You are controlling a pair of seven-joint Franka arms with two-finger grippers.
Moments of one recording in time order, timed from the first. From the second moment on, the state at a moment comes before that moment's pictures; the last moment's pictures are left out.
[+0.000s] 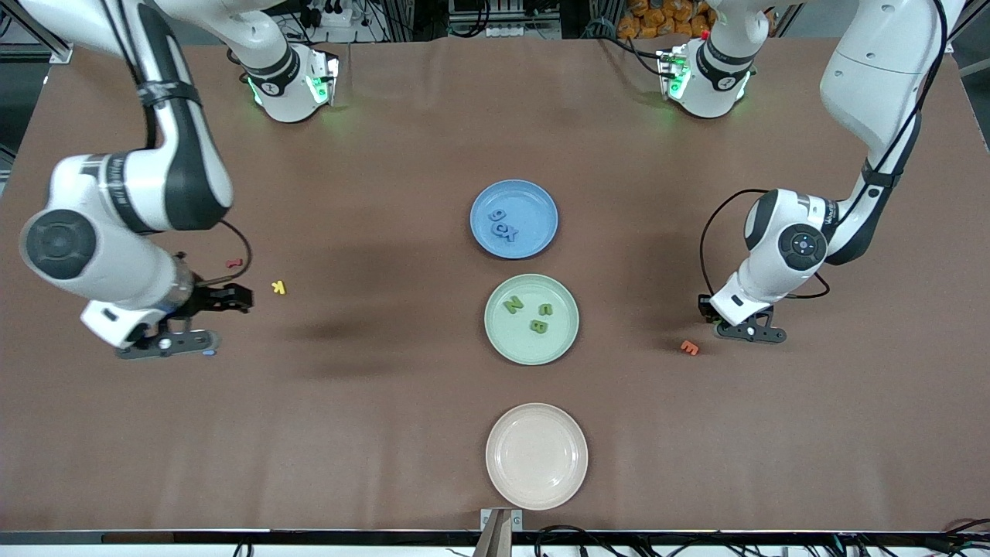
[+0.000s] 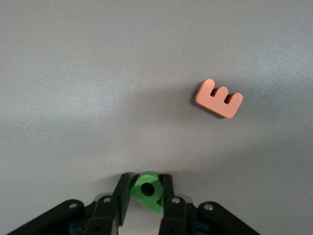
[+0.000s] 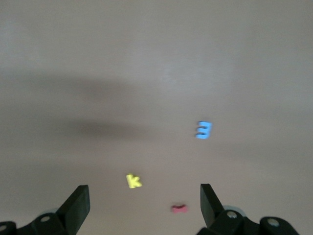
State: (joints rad) left arm 0.12 0.51 -0.22 -2.11 0.29 2.65 -0.19; right arm 0.20 0.34 -0.13 -1.64 -0.06 1.91 -0.06
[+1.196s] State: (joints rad) left arm -0.12 0.50 -0.30 -1.95 0.09 2.67 -0.40; right arm 0.05 0.46 -0.22 -1.70 0.17 2.13 -0.20
